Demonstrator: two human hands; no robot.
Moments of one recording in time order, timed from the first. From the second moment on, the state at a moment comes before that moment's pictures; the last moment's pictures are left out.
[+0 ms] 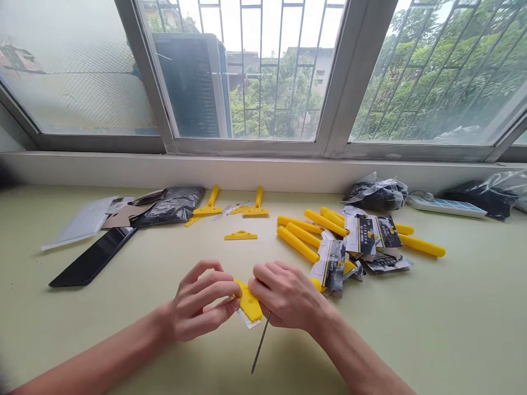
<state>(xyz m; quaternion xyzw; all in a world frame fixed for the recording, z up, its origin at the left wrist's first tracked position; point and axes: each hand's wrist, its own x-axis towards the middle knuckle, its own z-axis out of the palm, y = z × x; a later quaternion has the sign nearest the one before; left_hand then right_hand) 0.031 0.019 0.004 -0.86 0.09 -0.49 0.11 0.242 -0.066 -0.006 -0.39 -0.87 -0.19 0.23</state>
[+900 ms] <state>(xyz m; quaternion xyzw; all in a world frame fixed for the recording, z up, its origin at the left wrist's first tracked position) 0.033 0.008 0.001 -0.86 0.13 -0.48 0.11 0.239 -0.070 -0.006 -0.35 -0.88 -0.15 0.28</state>
